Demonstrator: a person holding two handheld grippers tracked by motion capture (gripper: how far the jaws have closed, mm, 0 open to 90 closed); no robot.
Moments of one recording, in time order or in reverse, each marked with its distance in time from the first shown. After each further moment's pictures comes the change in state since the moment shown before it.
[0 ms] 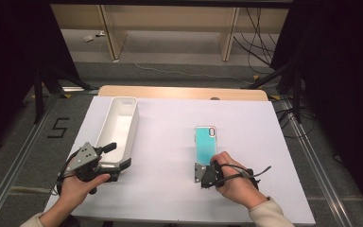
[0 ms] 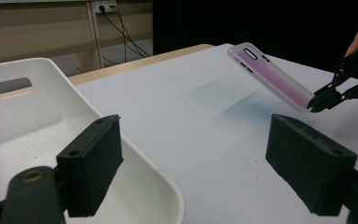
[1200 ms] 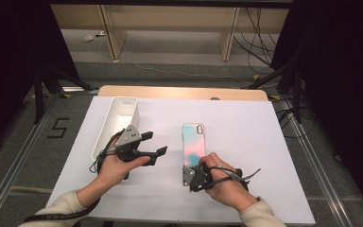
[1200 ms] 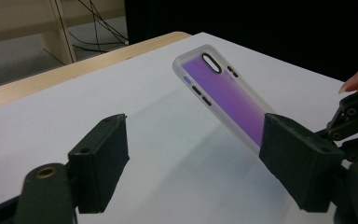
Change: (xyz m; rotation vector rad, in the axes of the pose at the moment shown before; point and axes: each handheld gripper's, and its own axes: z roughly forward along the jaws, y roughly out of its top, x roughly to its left) left arm -0.041 0.049 0.091 0.126 -0.080 -0.004; right arm 0.006 0.031 -0.008 -0.061 -0.054 -0.018
